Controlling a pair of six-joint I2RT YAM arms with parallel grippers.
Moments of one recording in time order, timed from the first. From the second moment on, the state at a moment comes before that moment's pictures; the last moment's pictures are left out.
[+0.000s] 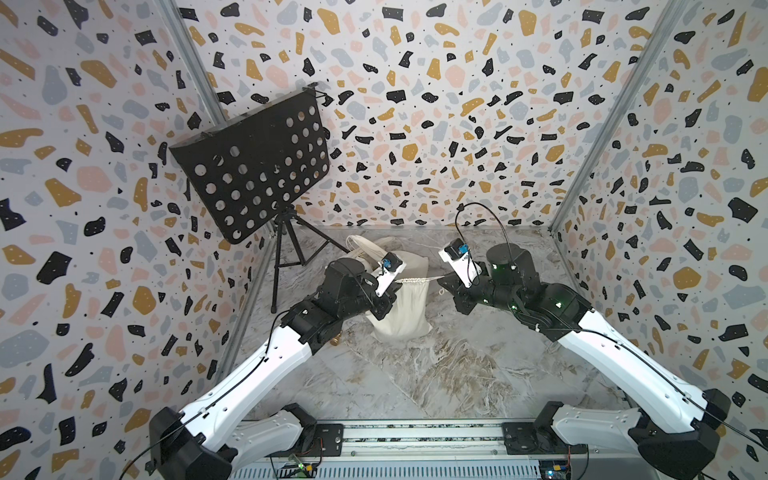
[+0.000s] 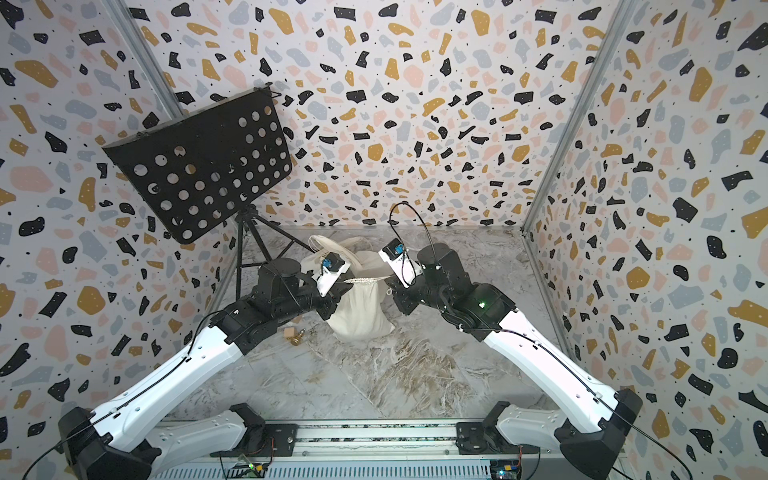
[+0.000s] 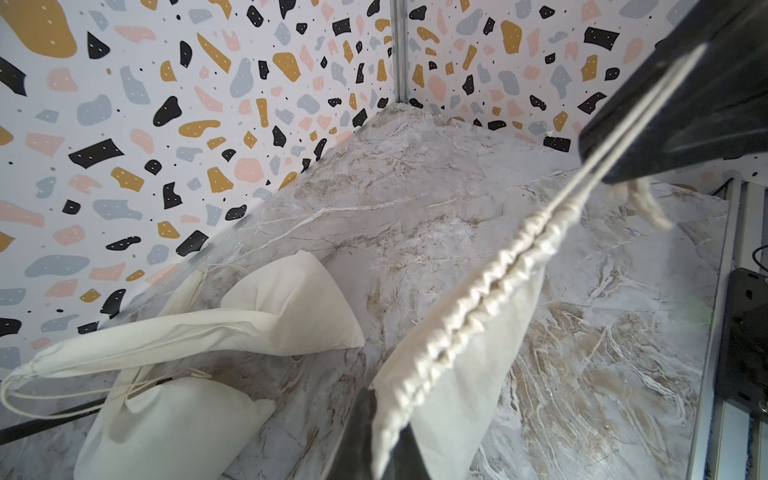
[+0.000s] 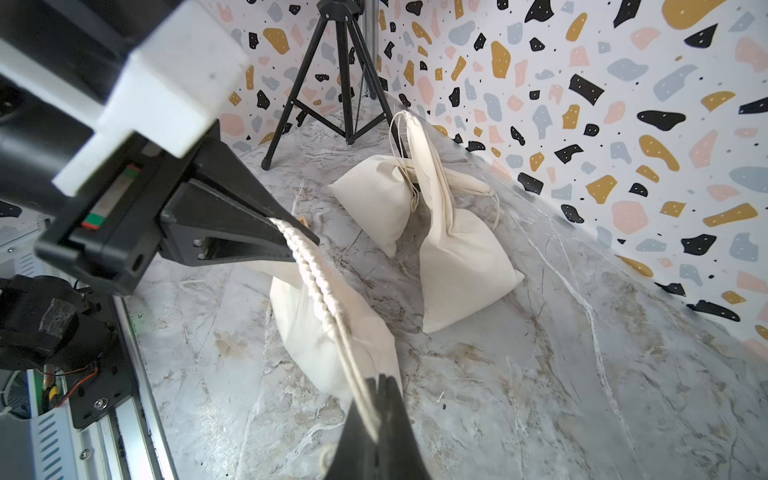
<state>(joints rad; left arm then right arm) -0.61 1.11 1.05 -0.38 0.20 0.19 0.78 1.20 1.38 -0.67 -0.11 -0.07</state>
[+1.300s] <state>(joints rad) -0.77 1.30 1.32 -0.38 0.29 0.21 0.79 1.25 1.54 -0.78 -0.11 -0.10</state>
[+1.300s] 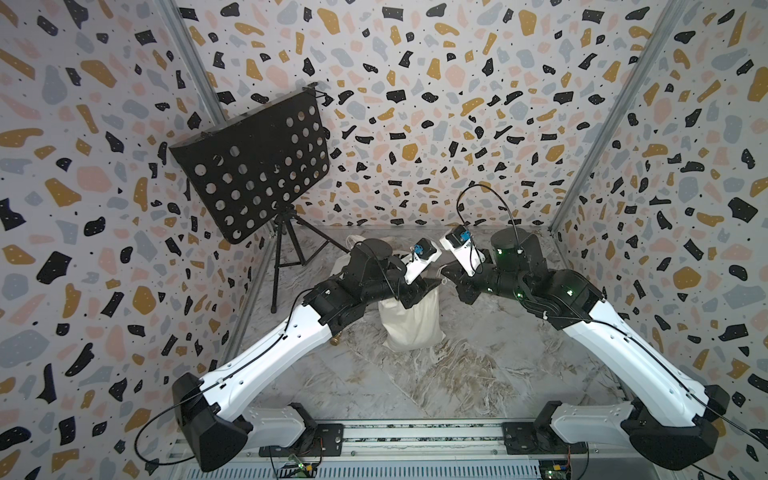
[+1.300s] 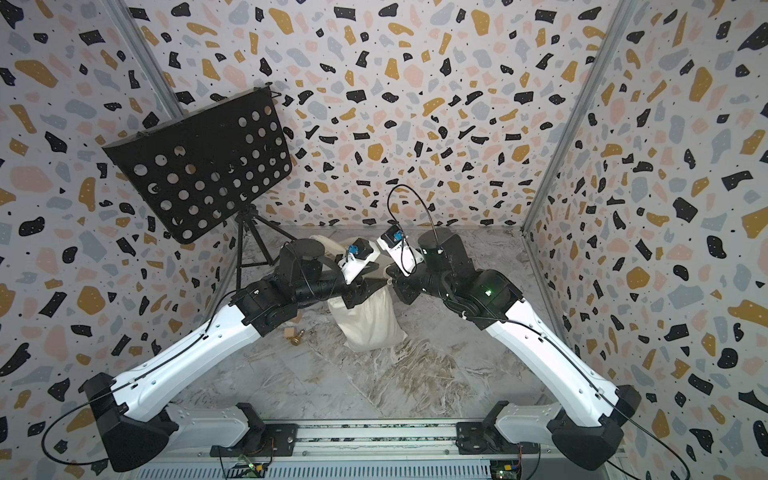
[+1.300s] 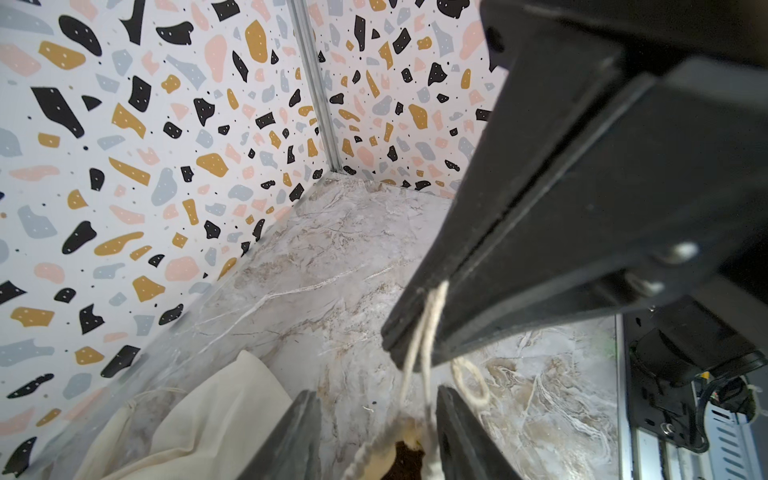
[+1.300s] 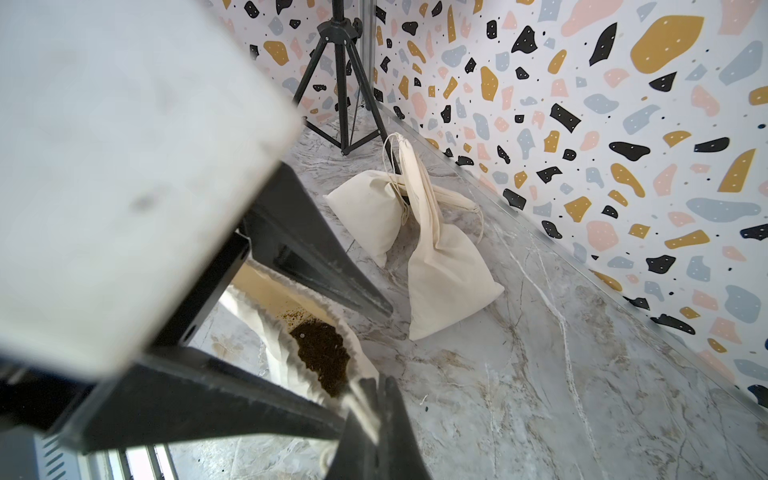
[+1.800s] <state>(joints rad) -0.83 1.37 1.33 -0.34 0.19 0.22 0.79 1.16 1.51 -0.81 -0.04 -0.15</state>
